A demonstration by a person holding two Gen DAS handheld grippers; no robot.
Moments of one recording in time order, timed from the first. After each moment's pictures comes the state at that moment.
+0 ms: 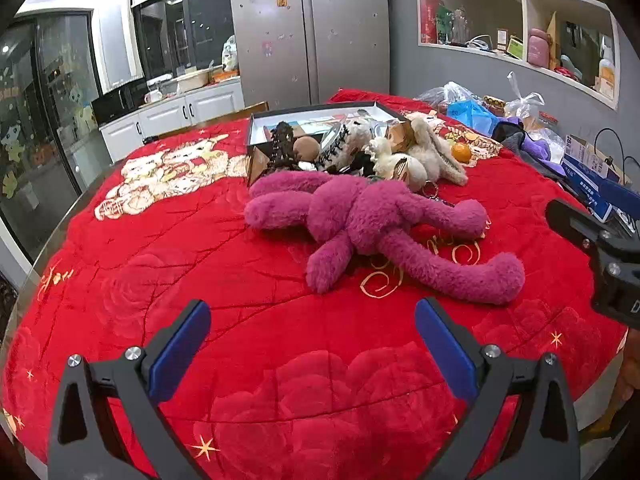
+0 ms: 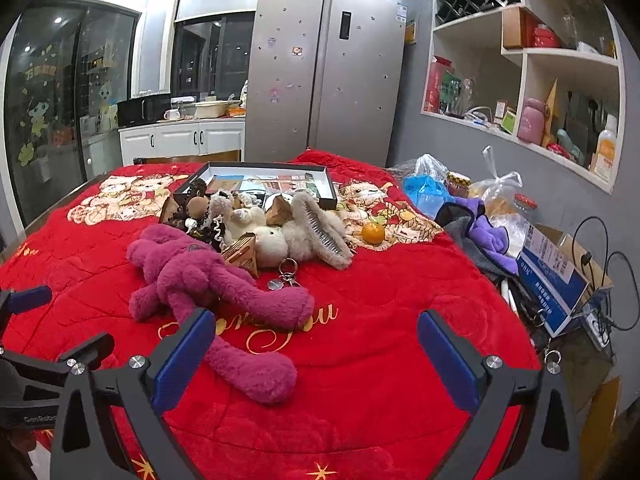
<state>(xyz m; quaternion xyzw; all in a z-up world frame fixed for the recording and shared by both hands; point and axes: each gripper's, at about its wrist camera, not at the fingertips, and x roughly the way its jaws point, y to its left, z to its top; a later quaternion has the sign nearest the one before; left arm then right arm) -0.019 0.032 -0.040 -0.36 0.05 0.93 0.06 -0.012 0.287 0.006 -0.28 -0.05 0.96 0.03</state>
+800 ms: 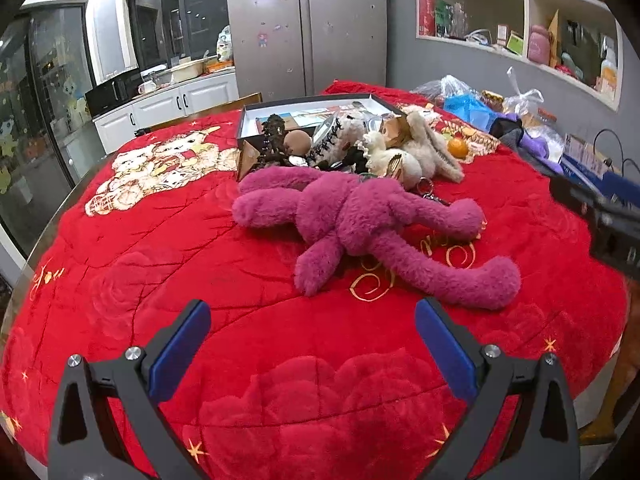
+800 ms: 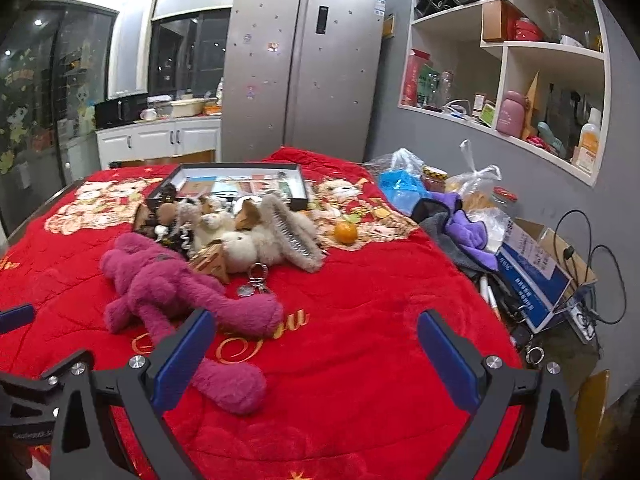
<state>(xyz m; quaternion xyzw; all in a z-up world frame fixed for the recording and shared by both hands) -0.033 0.039 -0.040 -0.38 0.05 0.92 0.07 -0.027 0.303 0.014 -0.29 -0.05 0.95 0.08</state>
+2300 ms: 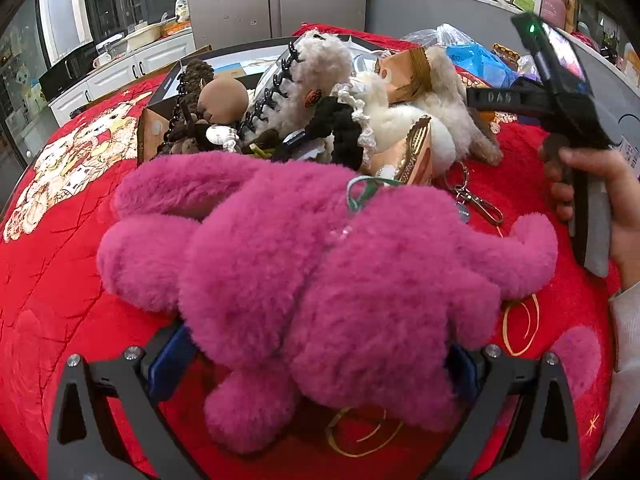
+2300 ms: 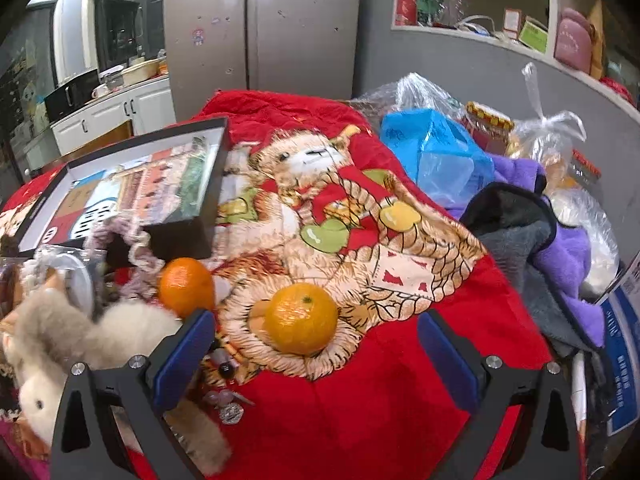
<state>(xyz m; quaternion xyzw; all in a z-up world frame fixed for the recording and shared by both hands) -0.171 0.075 -0.111 -0.46 0.05 0.88 0.12 -0.293 0.405 -0.071 -0.40 0.01 0.91 0.10</state>
